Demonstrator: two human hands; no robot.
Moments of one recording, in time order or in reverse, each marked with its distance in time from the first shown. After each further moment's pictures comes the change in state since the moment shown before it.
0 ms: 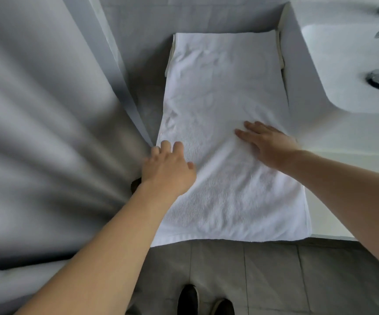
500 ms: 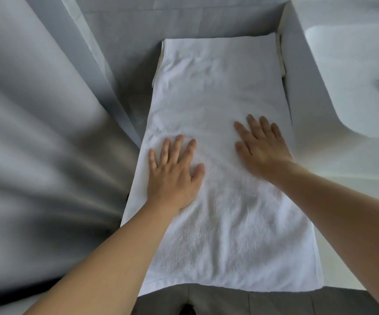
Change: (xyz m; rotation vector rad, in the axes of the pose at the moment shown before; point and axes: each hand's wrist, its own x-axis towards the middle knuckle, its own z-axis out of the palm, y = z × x) left_hand 0.082 0.023 0.060 -0.015 0.137 0.131; right_hand 0.059 0.029 0.032 0.026 0.036 0.151
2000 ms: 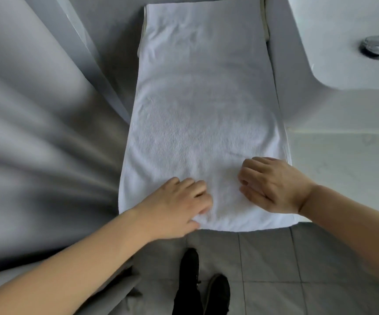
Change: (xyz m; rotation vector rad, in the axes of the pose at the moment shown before) left_hand -0.114 0.004 -0.026 0.029 -0.260 0.839; right_hand -0.153 -0.002 -0.013 0.152 0.106 -0.659
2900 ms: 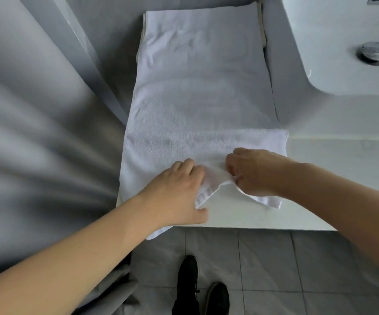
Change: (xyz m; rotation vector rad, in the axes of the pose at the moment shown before) left_hand 0.029 0.002 -0.023 -0.068 0.055 -0.331; right_hand 0.050 -0.007 -0.030 0.045 -0.477 0.449
